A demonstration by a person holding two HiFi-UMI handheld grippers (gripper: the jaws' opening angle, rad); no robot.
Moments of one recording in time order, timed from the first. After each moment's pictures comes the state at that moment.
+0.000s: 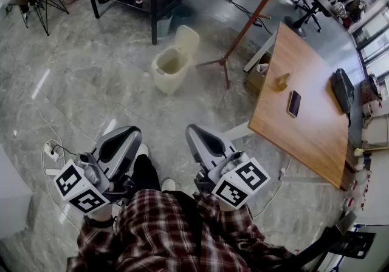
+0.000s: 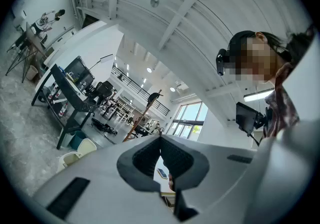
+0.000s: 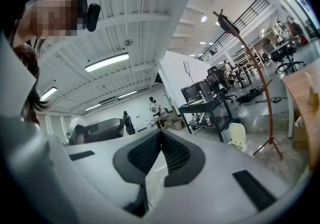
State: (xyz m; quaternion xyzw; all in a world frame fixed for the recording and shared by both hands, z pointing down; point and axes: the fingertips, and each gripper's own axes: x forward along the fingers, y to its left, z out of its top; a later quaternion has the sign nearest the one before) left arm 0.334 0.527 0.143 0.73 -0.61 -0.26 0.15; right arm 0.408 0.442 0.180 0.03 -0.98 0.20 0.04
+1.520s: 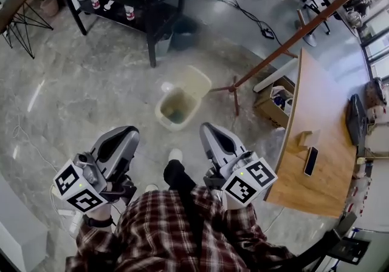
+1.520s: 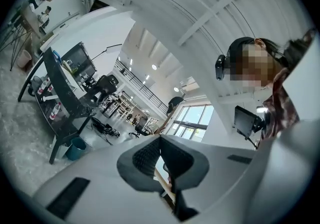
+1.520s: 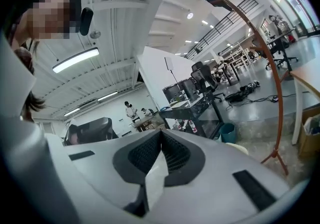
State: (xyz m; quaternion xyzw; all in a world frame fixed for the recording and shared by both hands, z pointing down) left arm 0.011 0.244 0.163 0.74 -0.58 -0.27 0.19; right arm 0.120 0.136 0.216 0.10 -0.97 0.23 0.06
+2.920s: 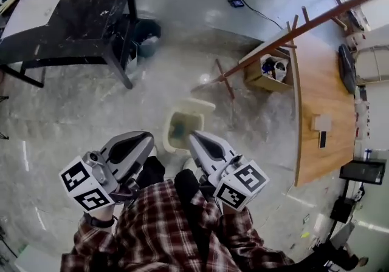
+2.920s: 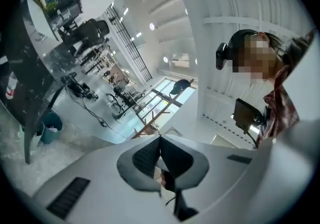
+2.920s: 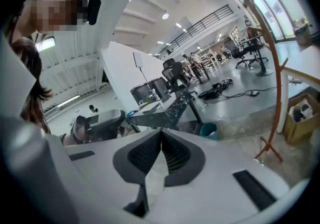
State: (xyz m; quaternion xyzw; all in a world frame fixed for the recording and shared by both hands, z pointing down) left arm -0.216 -0.023 0.224 0.85 -0.36 -0.19 0.33; right arm -0.127 -0.043 0.271 0.28 -0.91 0.28 0.09
